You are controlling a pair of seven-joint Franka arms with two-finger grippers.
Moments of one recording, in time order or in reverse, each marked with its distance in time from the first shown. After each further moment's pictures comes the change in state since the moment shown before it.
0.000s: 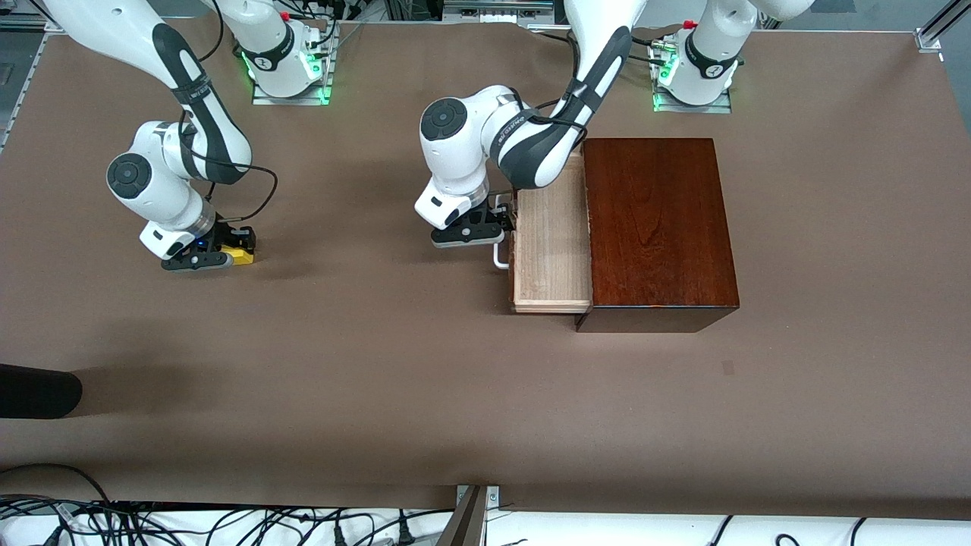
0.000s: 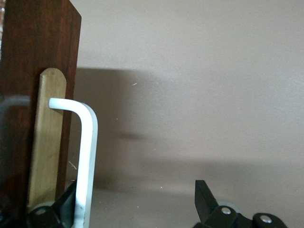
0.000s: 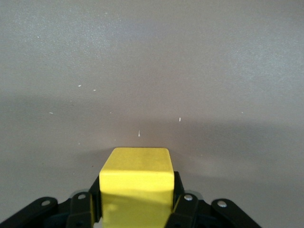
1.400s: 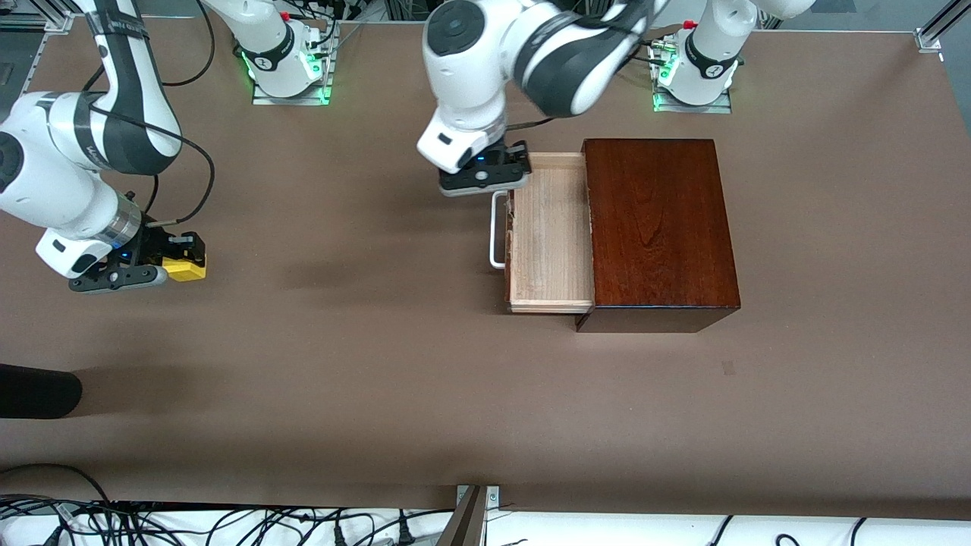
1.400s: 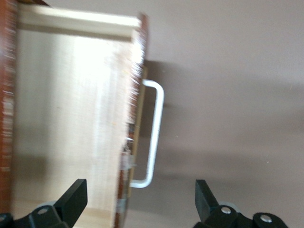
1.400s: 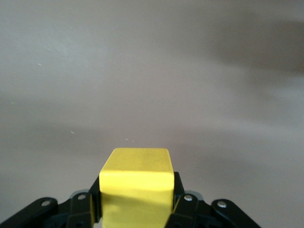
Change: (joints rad) left arm 0.127 -0.280 -0.096 0.047 -0.044 -0.365 0.011; right arm 0.017 -0.134 0.029 0.466 0.000 -0.582 -0.001
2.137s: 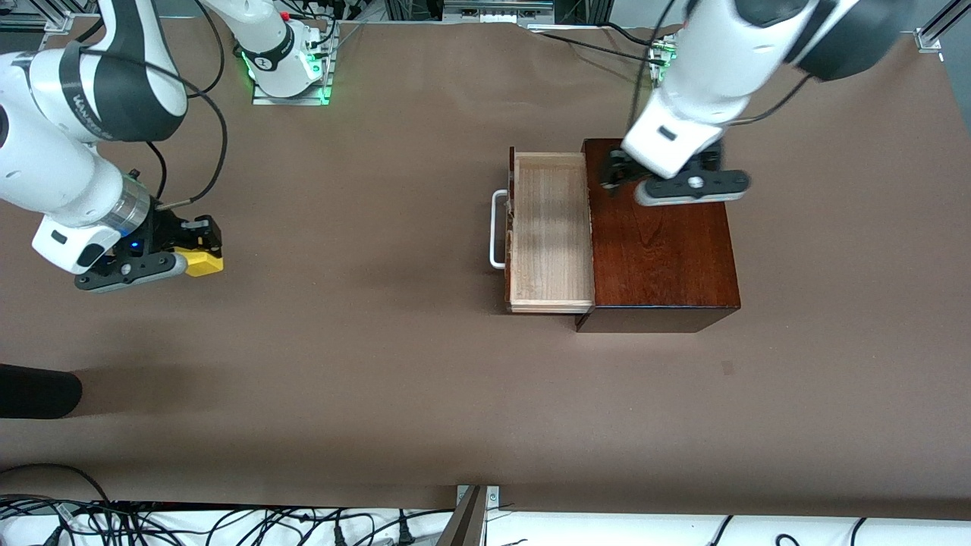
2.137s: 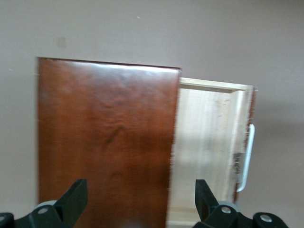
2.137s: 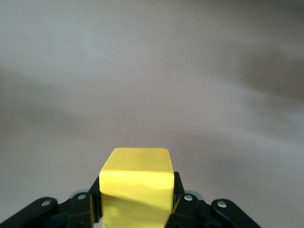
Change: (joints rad) left arm 0.460 -0.363 -0.094 -0.234 -0.051 -0.098 0.449; right arm 0.104 0.004 0.039 0.253 0.032 -0.274 0.038
